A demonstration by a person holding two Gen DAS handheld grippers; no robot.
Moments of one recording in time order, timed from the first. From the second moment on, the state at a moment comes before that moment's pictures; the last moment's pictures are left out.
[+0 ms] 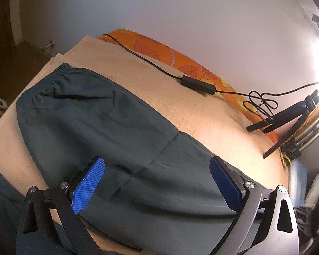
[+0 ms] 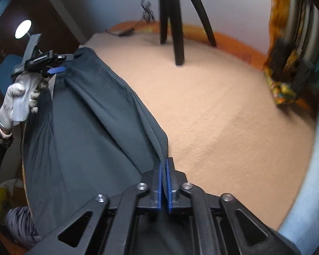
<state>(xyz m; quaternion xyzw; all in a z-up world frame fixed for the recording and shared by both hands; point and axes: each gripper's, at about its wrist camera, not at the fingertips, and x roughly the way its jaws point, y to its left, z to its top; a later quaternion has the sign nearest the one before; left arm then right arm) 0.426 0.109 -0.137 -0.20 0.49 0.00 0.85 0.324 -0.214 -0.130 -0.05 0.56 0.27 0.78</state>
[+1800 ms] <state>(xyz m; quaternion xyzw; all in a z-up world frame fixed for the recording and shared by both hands) 0.199 0.152 -0.125 -0.28 0.38 -0.02 0.88 0.031 -0.153 -0.049 -0.24 0.45 0.30 0.81</state>
